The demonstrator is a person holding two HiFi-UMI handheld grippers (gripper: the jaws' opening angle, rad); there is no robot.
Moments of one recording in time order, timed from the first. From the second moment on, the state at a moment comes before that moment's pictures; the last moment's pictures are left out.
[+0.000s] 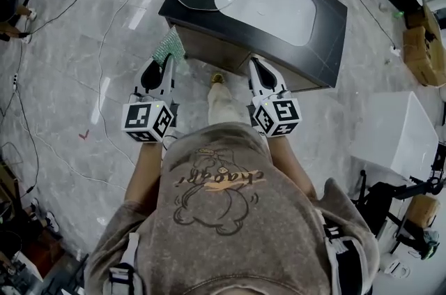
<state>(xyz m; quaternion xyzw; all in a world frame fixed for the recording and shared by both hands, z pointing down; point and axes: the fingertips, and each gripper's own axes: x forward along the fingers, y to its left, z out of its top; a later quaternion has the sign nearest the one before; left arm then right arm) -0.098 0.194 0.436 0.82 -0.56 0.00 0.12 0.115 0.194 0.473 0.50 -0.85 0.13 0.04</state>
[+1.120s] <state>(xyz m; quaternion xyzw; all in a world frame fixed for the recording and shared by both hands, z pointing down) -0.091 -0.055 0.416 0.78 -0.61 0.01 0.14 0.113 -0.079 0.465 0.42 -0.89 0.15 0.08</state>
